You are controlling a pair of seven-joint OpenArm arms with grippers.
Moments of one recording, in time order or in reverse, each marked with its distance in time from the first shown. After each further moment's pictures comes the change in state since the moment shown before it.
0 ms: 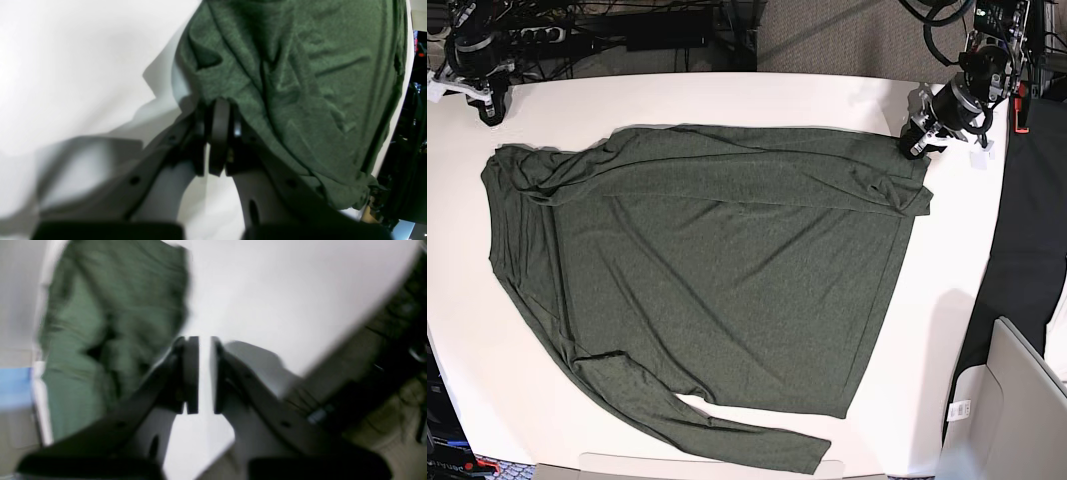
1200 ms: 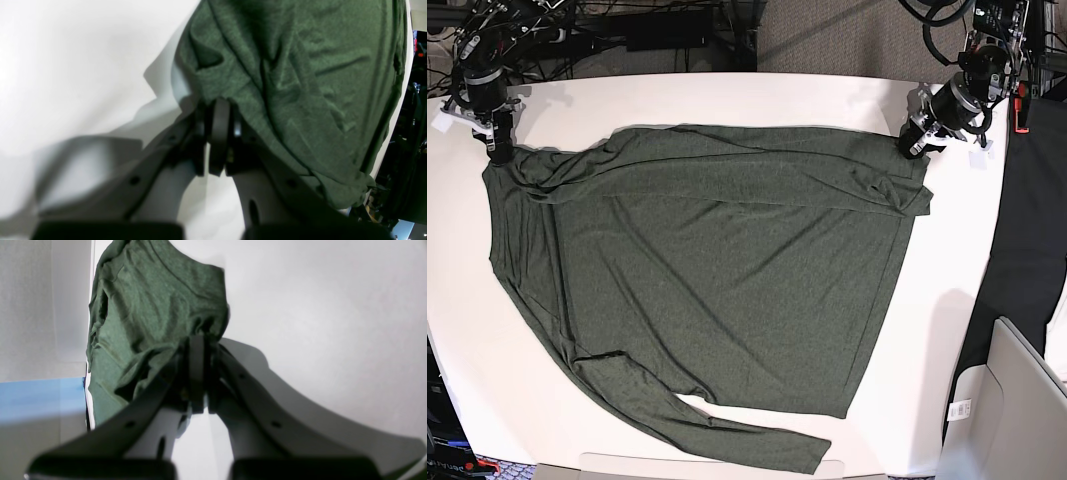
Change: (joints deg) left arm 0.3 0.0 0.0 0.2 0.0 0.0 0.0; right arm 9.3 1.3 -2.3 -11.6 2.9 1.4 2.2
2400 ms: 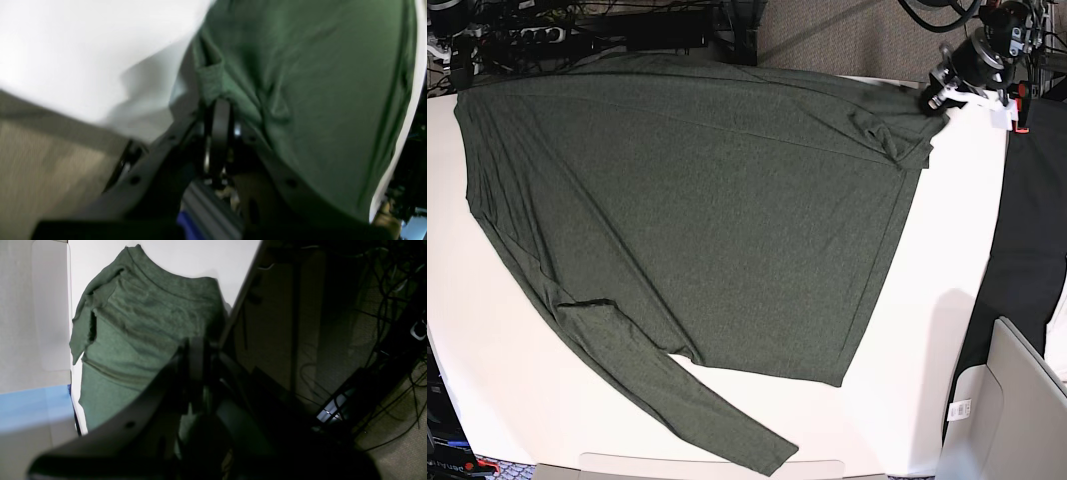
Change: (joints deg) left arm 16.8 -2.6 -10.3 10.7 -0.2 -0.2 0.1; right arm -19.7 6.3 6.4 4.4 17.7 -0.8 -3.8
